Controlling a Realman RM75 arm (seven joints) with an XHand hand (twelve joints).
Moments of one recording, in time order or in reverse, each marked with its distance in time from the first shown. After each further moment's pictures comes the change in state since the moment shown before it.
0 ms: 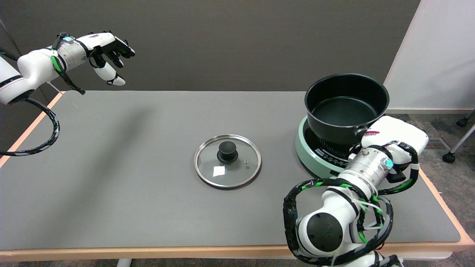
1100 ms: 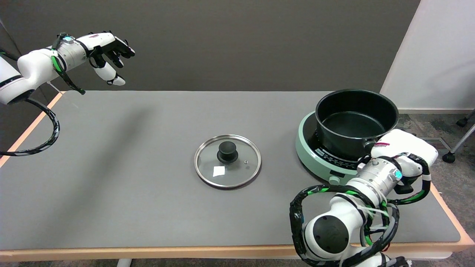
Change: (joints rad) arm -0.031 0.048 0.006 -0.009 0.071 -0.081 0.074
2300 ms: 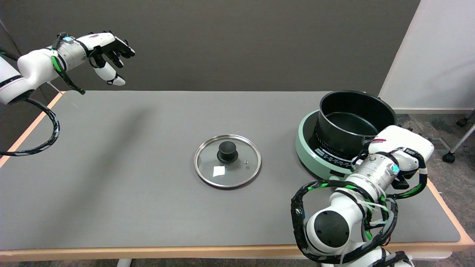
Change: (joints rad) arm 0.019 0.023 0.006 -0.018 0.034 0.030 -0.020
